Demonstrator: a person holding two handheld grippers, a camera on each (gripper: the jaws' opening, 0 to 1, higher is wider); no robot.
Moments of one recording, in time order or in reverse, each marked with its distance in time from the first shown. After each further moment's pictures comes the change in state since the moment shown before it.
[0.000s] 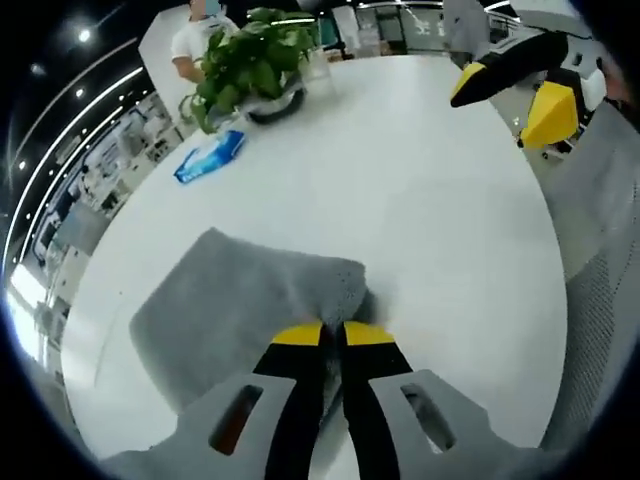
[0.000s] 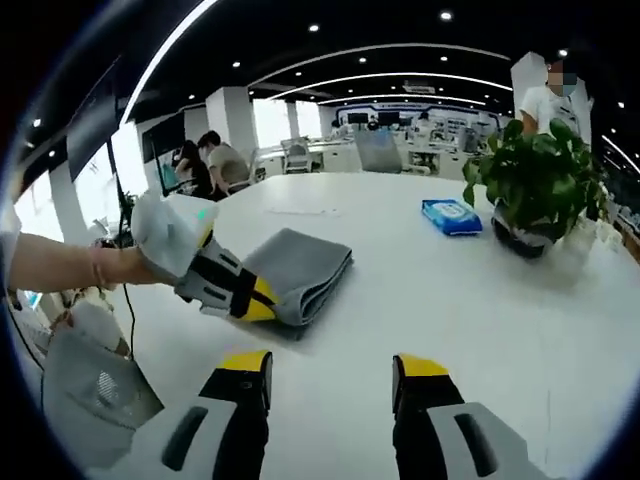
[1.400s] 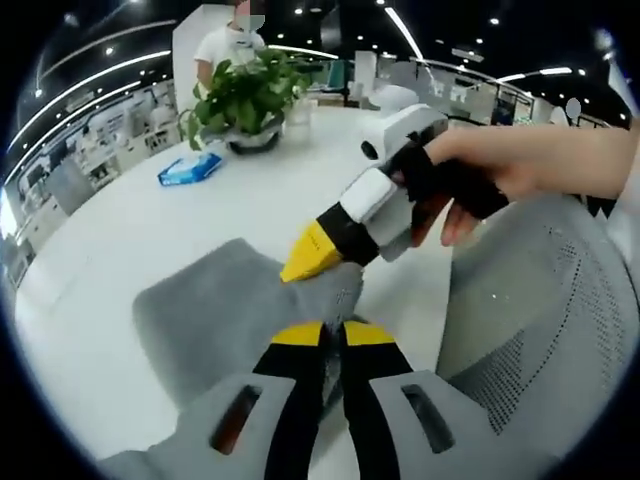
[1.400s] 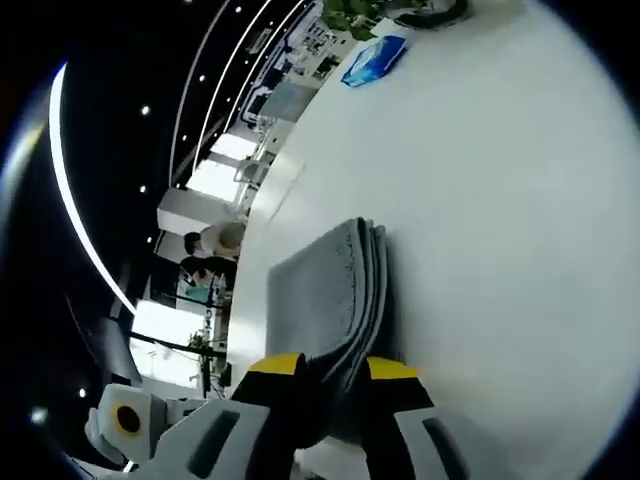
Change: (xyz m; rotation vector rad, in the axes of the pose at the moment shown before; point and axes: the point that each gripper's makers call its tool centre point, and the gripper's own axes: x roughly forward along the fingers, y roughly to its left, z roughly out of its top) left arm -0.056 -0.096 0.030 -0.237 -0.189 -0.107; right arm 0.062 0.042 -0.046 0.861 0.216 0.272
